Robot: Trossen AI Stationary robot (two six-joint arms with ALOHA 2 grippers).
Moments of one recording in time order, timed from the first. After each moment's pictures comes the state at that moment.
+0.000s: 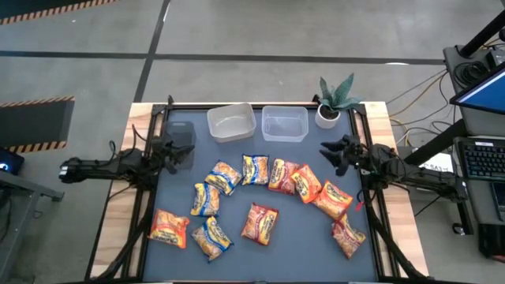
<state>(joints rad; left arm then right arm) -0.04 0.04 0.06 0.13 -0.46 -0.63 -0.26 0.10 0.01 0.12 0.12 0.47</state>
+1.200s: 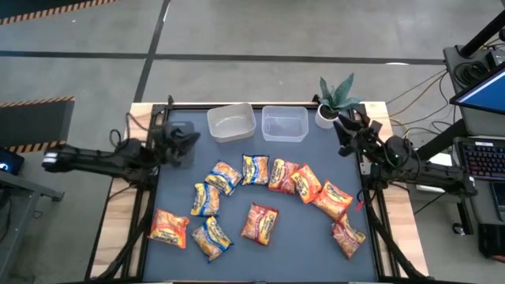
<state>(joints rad) -0.04 0.59 0.35 0.53 -0.39 -0.54 -0.26 0.30 0.20 0.40 0.39 0.22</state>
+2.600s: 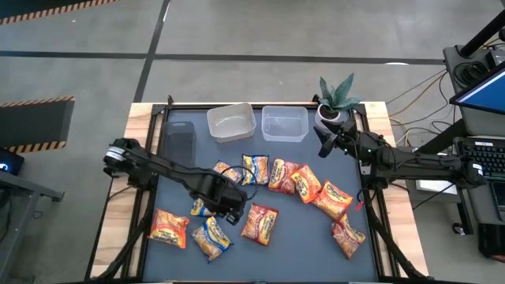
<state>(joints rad) -0.32 1.77 1.49 -1.16 0.11 -1.32 -0.26 0.61 0.27 0.29 0.45 0.19</state>
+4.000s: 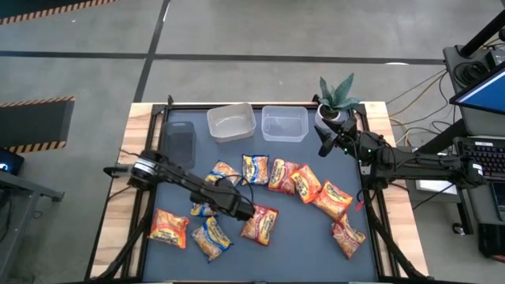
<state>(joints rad) -0.33 2.05 1.44 -1.28 -0.10 -1.57 -0.26 0.61 0.27 0.29 0.48 0.16</state>
